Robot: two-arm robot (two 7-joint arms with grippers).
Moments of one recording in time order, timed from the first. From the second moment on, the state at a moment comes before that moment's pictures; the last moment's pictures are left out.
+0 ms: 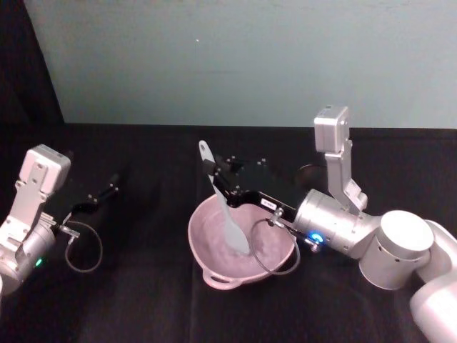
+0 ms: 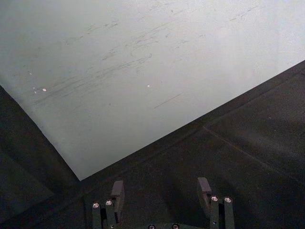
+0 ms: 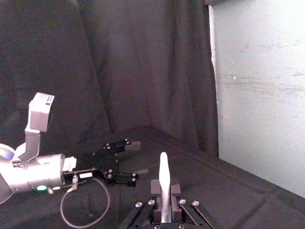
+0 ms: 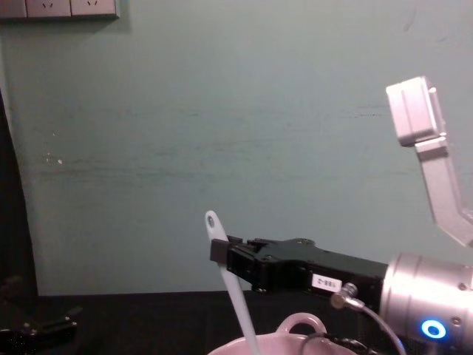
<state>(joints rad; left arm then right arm) -0.20 0.60 0.45 -1.41 -0.25 -0.12 0.03 0.42 0.29 -0.54 -1.30 0.51 -0.07 0.61</state>
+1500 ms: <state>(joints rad) -0.20 0.60 0.45 -1.41 -0.25 -0.12 0.03 0.41 0.31 -0.51 -1.31 0.51 -0.07 0.59</state>
